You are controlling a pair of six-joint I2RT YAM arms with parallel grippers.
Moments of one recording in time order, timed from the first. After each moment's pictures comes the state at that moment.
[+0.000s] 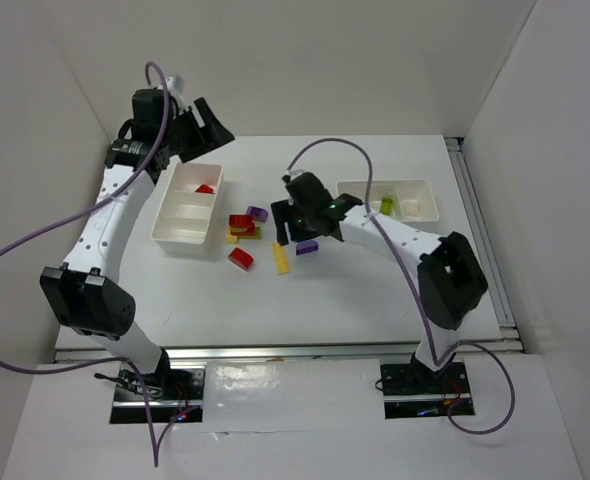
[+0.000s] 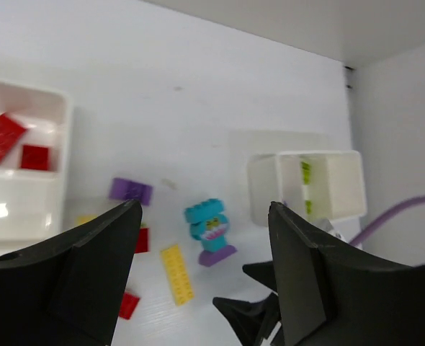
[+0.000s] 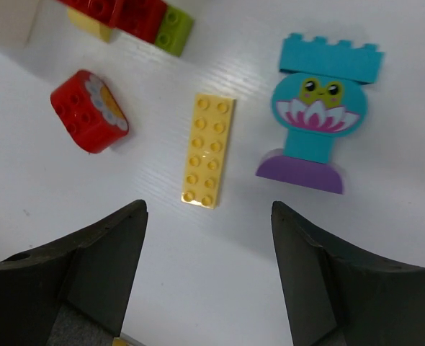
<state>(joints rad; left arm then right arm) -0.16 1.63 1.77 -0.59 0.23 -0.55 0.69 1.73 1.36 -0.47 0.04 0.37</state>
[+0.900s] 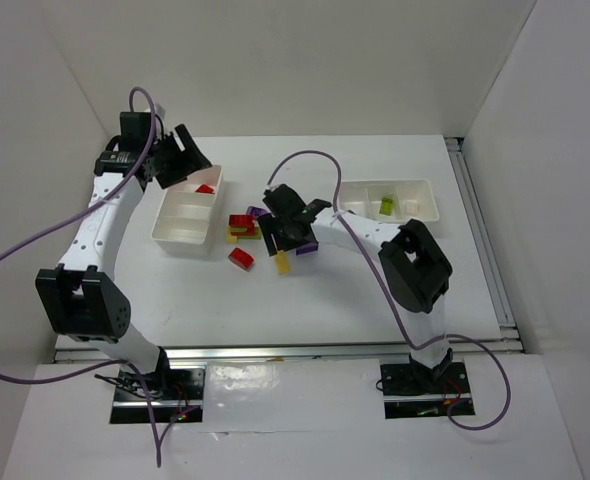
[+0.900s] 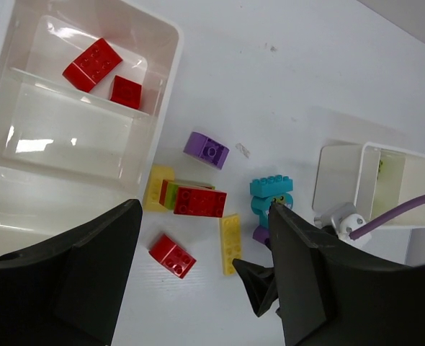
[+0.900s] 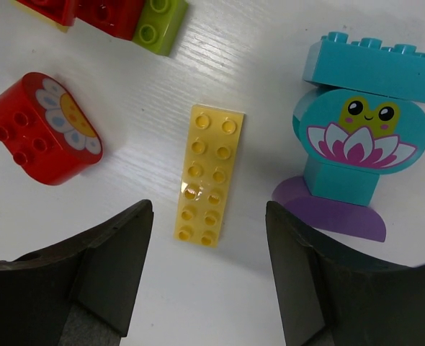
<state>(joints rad) -0.02 1.59 1.60 -0.69 0.19 -0.52 0.78 1.97 1.47 -0.49 0.10 0.36</state>
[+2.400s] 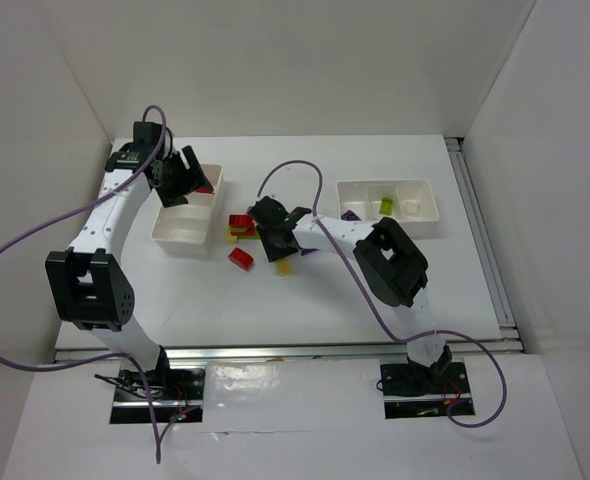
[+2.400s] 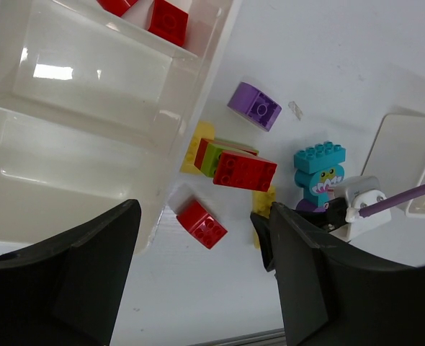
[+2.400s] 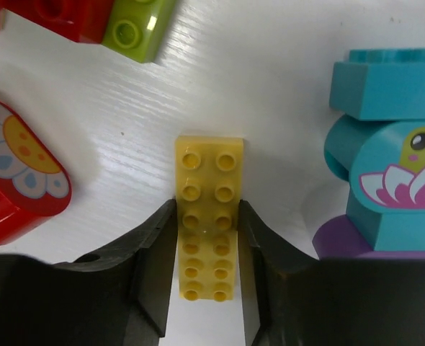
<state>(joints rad) -0.01 1.67 1.57 -0.81 0.18 -0.51 0.83 2.13 1.57 -0.51 0.21 0.38</state>
